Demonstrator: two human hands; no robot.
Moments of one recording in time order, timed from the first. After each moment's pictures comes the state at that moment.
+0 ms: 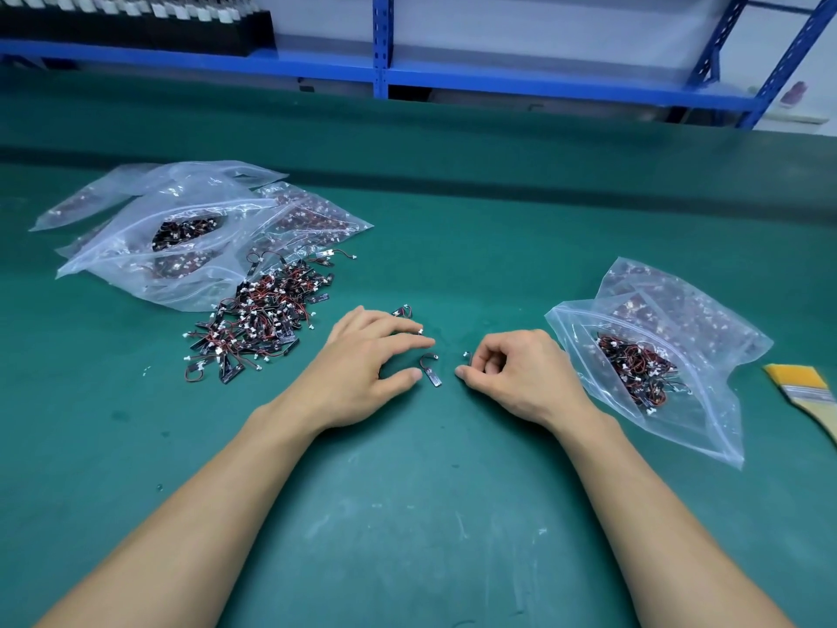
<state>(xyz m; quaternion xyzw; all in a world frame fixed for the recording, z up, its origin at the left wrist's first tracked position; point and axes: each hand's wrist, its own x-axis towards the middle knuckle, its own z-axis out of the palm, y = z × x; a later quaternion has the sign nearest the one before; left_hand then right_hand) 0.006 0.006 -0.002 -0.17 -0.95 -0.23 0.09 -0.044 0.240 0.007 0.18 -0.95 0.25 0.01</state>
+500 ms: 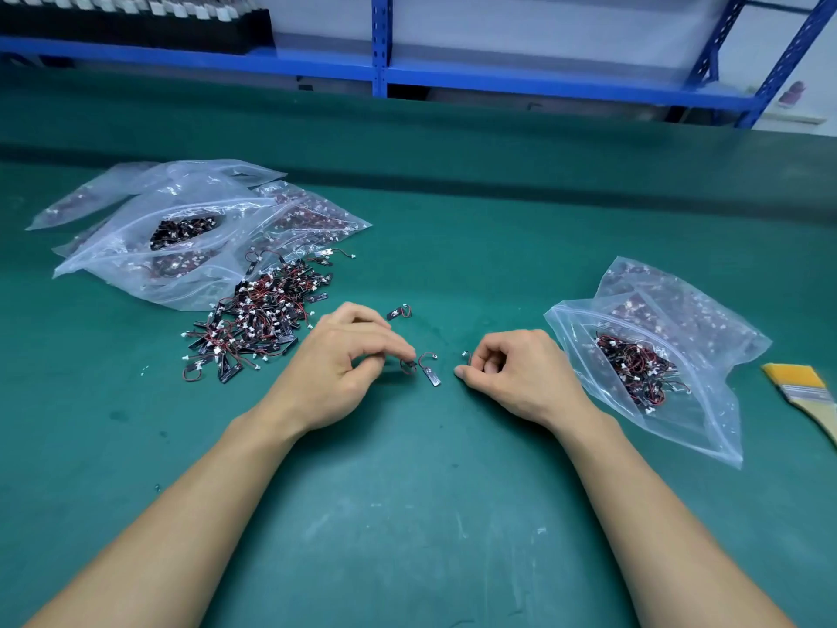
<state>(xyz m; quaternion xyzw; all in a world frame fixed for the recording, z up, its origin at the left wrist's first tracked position) 0.021 -0.002 0.011 -0.18 -0.90 -0.37 0.16 -0.044 0.241 0.005 0.18 -0.95 0.26 0.01</state>
